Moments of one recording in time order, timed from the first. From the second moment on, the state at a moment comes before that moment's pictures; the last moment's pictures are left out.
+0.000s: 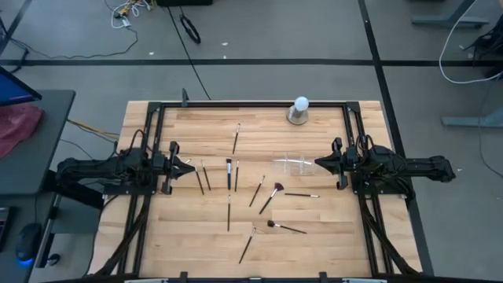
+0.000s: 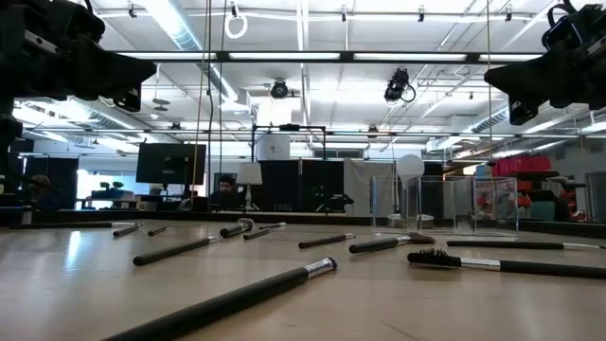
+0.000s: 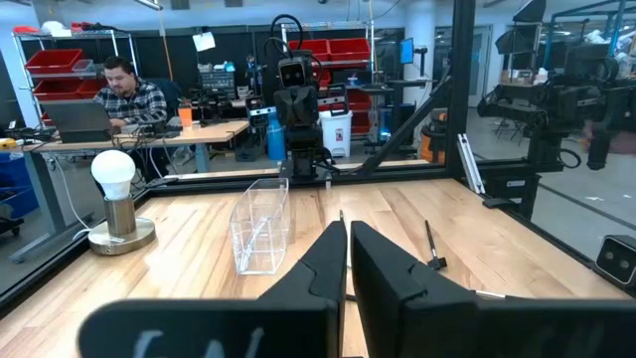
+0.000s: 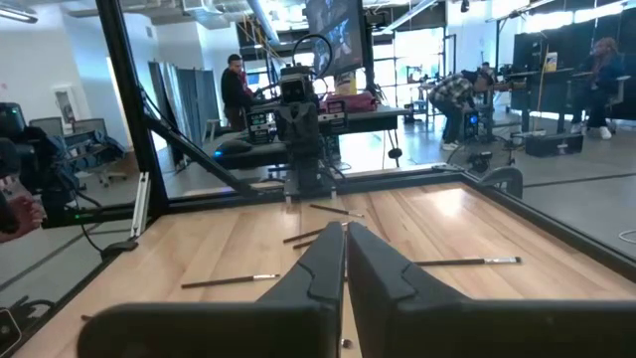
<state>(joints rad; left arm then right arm) 0.00 0.01 0.01 0.08 0.05 0.03 0.01 0.01 0.02 0.07 0.04 0.09</state>
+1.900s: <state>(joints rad) 0.00 0.01 0.01 0.08 0.05 -0.02 0.38 1.73 1.00 -0.31 0.19 1.13</state>
